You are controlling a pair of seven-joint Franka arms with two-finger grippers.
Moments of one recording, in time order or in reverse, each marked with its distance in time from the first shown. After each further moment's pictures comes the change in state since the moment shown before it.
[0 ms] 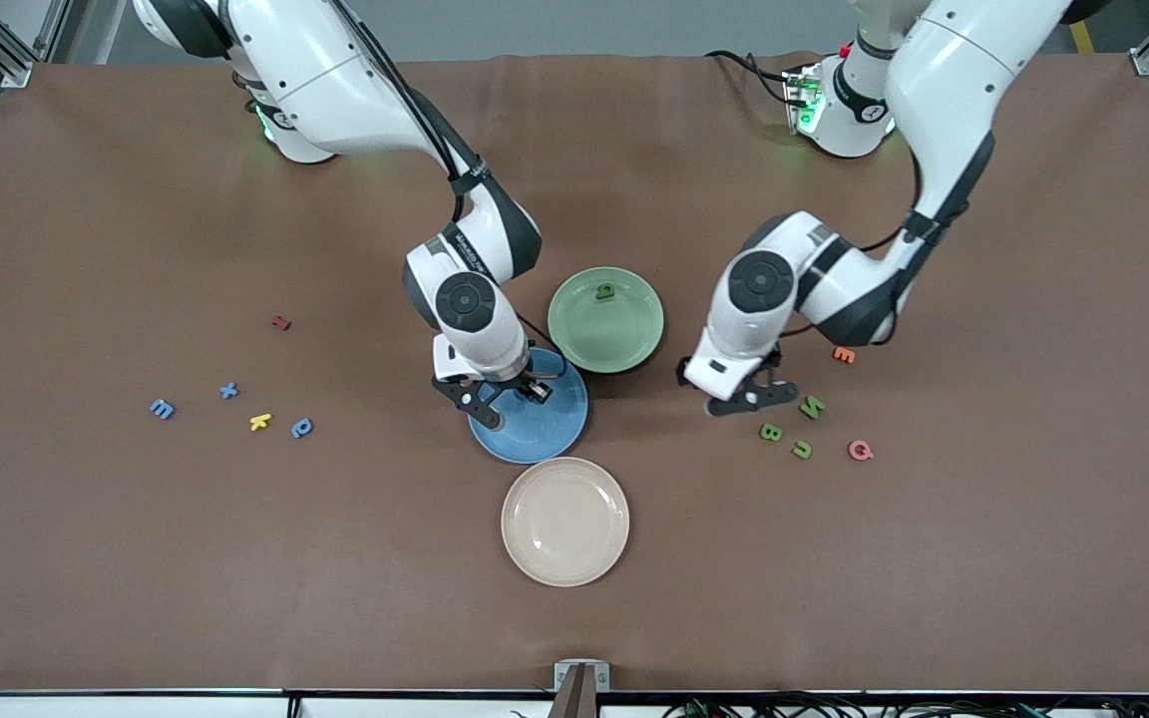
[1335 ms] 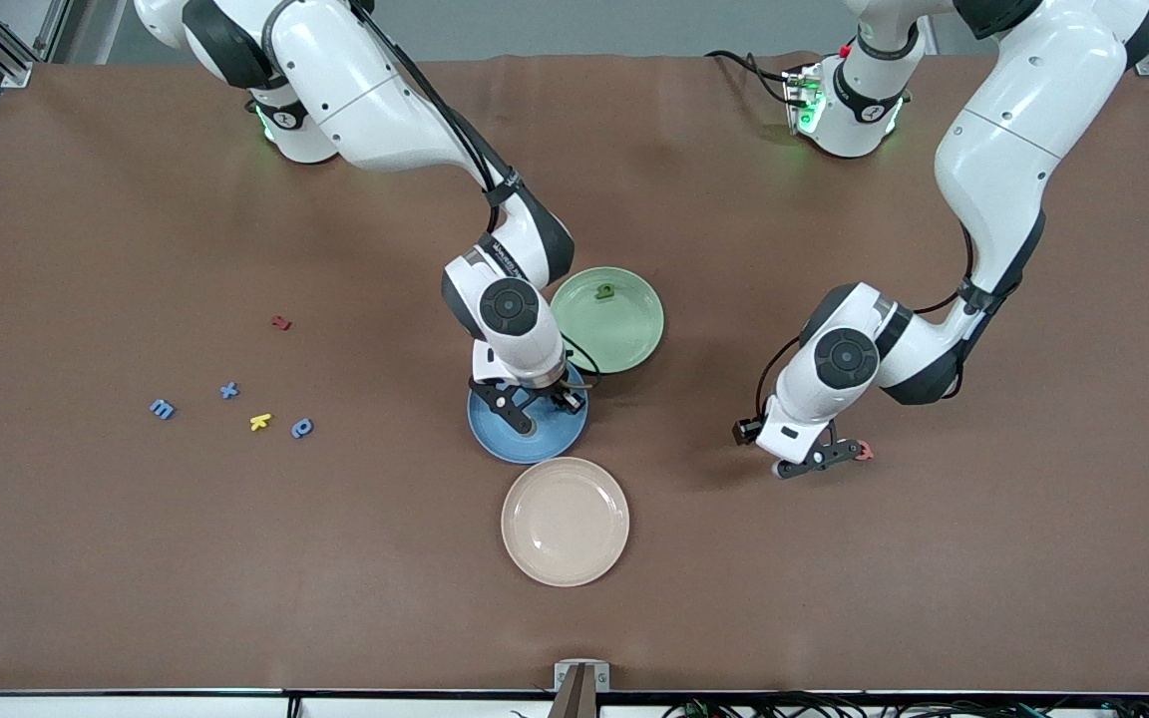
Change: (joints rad) left arm 0.138 0.191 0.000 0.096 0.056 0.131 0.009; right arm 0.044 0.111 -0.005 0.152 -0.004 -0.004 0.128
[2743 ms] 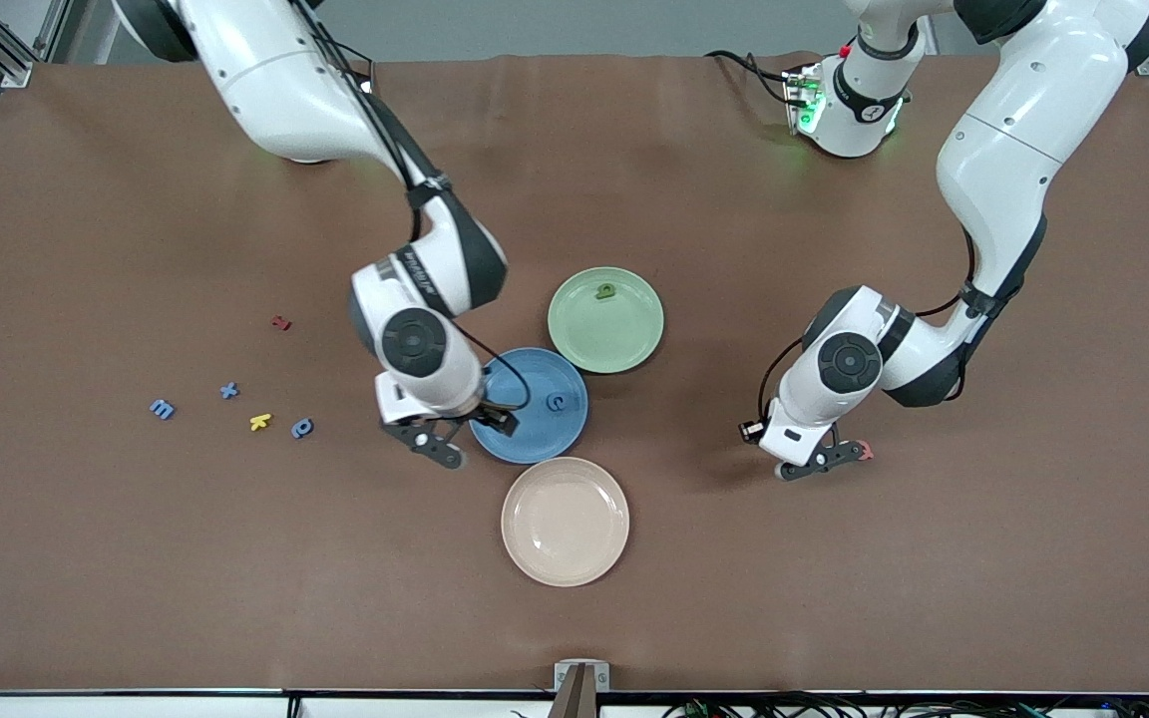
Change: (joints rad) left arm 0.007 0.004 0.000 0.001 0.001 -0.002 0.001; right arm -0.182 -0.184 -0.028 -0.037 -0.036 -0.280 -0.471
